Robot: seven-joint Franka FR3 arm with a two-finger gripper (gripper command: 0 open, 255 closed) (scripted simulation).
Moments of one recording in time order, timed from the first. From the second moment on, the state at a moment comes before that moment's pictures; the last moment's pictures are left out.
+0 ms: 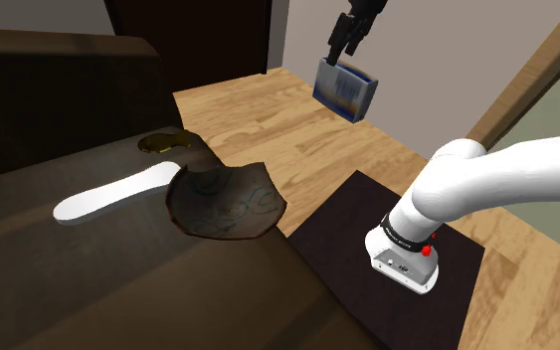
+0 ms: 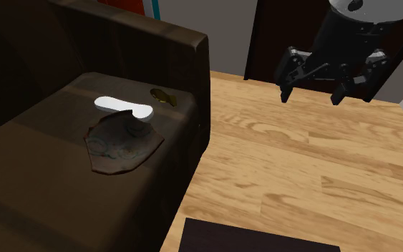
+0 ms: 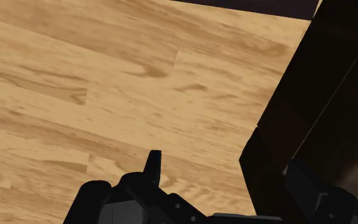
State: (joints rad) arm -0.02 -0.80 0.02 -2.31 0.01 1.68 -0.08
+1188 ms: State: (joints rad) arm 0.19 -0.28 0.08 -2.03 0.07 1.85 -0.42
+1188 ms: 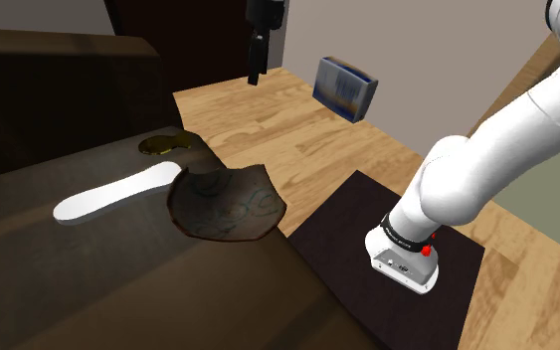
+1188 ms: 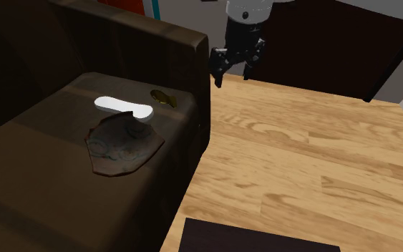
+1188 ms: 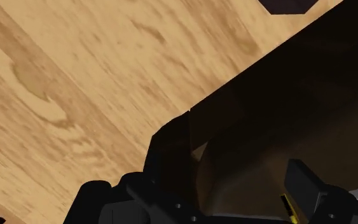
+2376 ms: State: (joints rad) arm 0.34 0.10 0.22 -1.76 0.06 1.90 -0.67
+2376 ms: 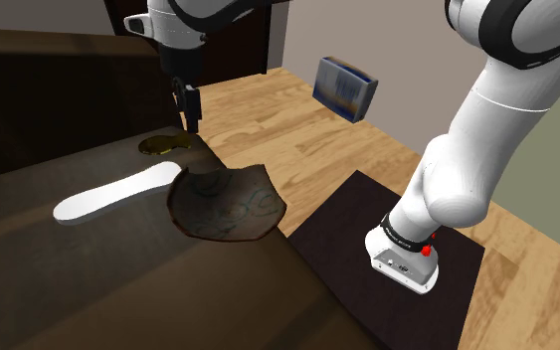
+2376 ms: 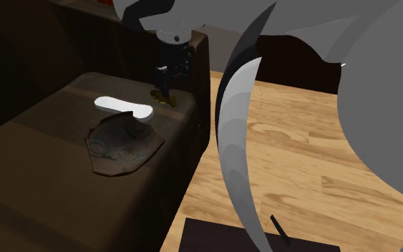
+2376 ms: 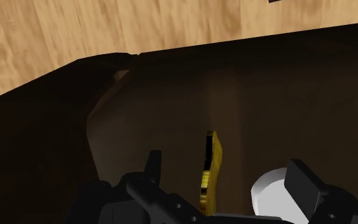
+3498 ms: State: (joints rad) arm 0.34 0.10 0.22 -1.80 0.06 1.94 -0.67
